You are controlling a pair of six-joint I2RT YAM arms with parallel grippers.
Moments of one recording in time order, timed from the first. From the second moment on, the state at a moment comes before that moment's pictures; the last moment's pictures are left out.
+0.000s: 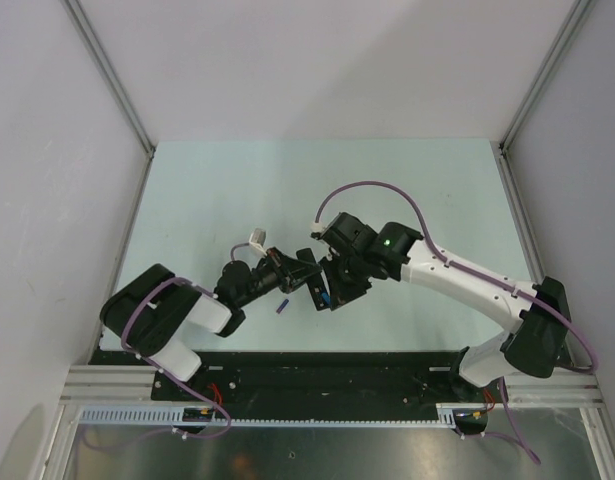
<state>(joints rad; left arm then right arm) -0.61 1.59 0.25 1.30 0.37 -1.44 0.97 1.47 1.35 -0.98 -0.17 0.48</state>
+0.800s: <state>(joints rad) -0.64 1.52 0.23 1.30 0.33 -1.43 0.97 1.52 1.39 -1.02 -0.15 0.52</state>
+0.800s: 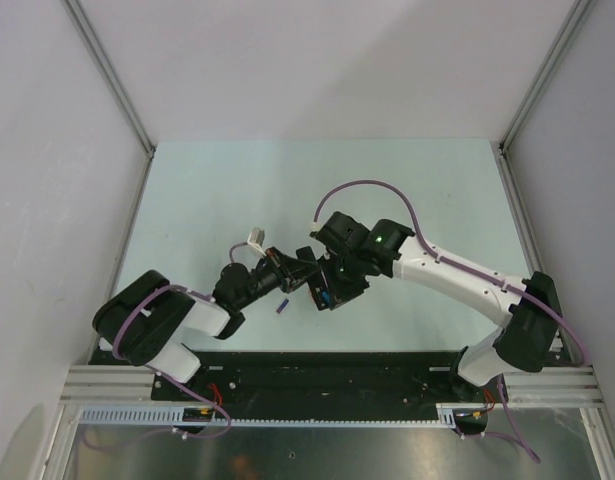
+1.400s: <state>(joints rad) -0.65 1.50 0.22 1.29 0.32 -1.42 0.97 1.56 1.40 -1.01 -0.13 0.56</state>
